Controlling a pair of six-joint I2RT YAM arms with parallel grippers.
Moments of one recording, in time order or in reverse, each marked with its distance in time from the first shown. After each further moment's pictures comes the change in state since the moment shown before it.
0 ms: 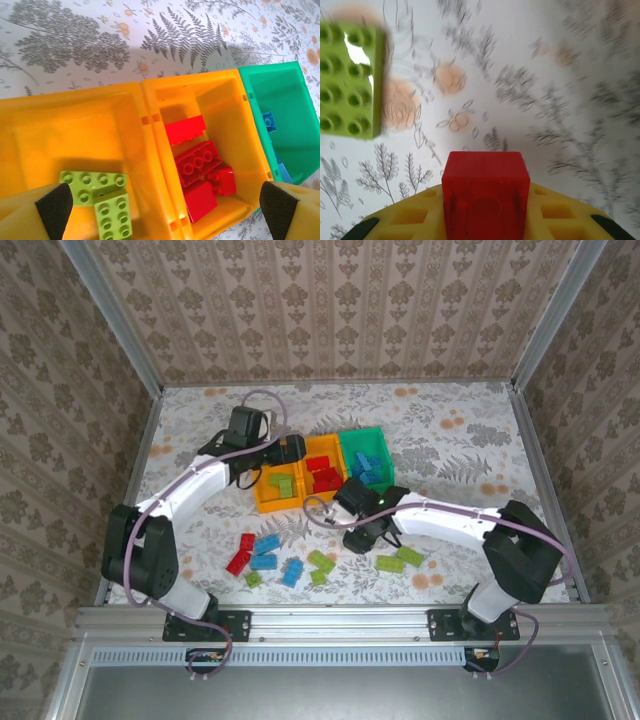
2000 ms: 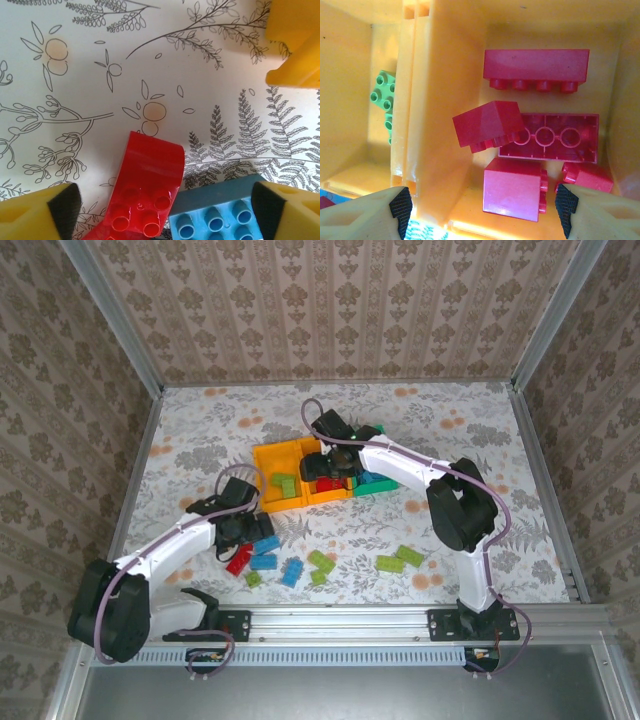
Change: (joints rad) left arm -0.066 -0.305 -0.478 -0.322 -0.229 -0.274; right arm -0.161 0.489 0.624 -0.009 -0.069 0.592
